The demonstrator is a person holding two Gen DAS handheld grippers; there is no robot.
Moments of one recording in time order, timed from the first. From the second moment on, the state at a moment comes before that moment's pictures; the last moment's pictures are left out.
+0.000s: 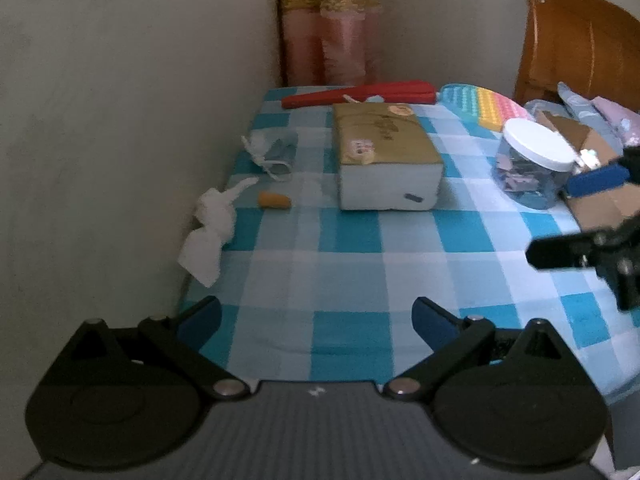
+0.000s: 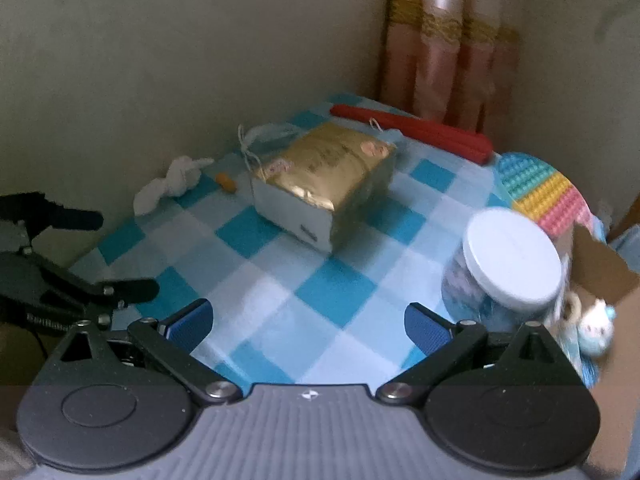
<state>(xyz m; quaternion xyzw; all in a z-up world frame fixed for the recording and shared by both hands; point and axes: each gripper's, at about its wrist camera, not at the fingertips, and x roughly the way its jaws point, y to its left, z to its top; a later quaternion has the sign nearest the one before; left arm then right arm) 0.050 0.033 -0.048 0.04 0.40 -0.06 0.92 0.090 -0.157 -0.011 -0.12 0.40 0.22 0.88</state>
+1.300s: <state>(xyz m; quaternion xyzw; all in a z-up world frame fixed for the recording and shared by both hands) 0.078 0.044 -0.056 0.08 0.43 0.03 0.90 0.246 0.013 -0.057 -0.32 0.40 0.48 0.72</state>
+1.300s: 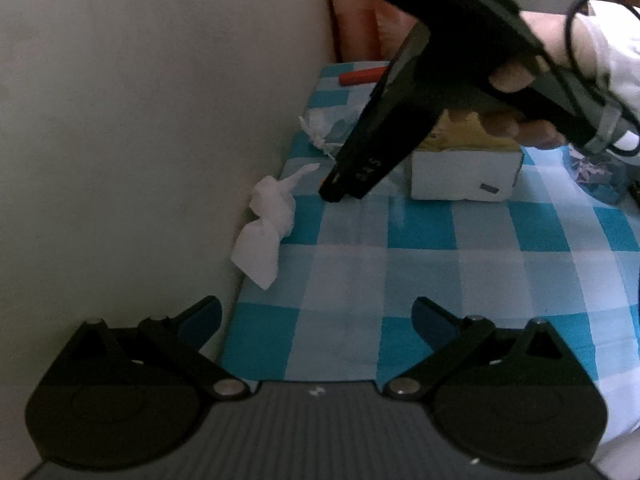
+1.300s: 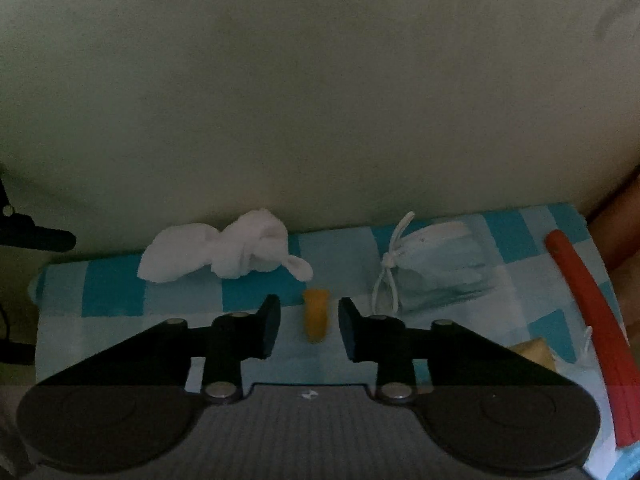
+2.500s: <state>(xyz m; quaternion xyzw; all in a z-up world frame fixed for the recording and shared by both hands) 0.092 0.040 -0.056 0.09 0.41 0.02 0.91 0.202 -0.009 -0.019 -0.32 0.37 0.48 0.73</state>
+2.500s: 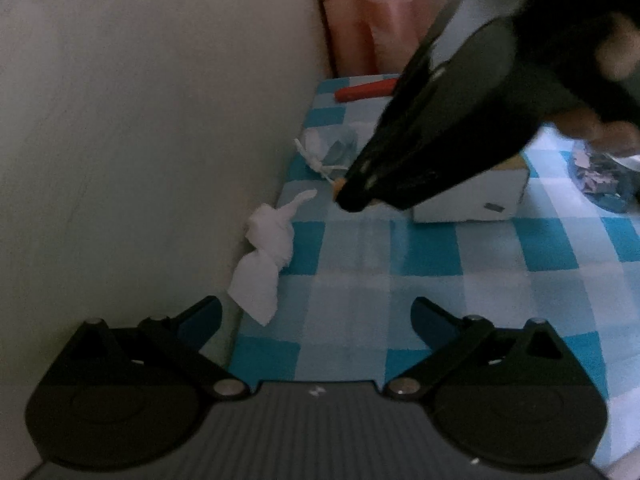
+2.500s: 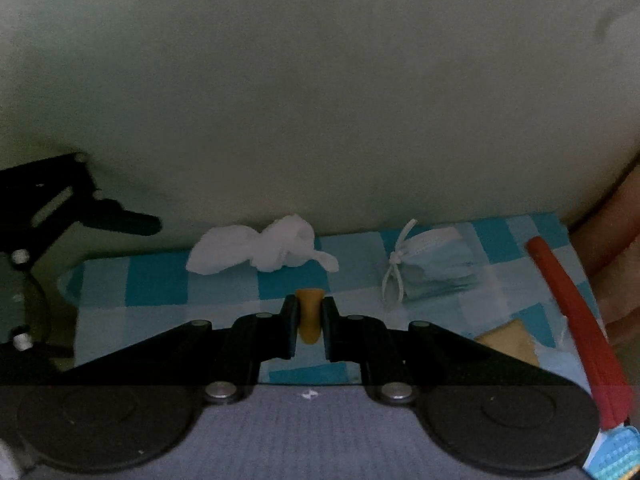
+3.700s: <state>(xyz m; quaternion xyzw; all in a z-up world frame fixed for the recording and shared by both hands) 0.159 0.024 -0.088 0.08 0.37 0.16 0.91 0.140 -0.134 -0.027 -0.21 0.44 0.42 0.77</state>
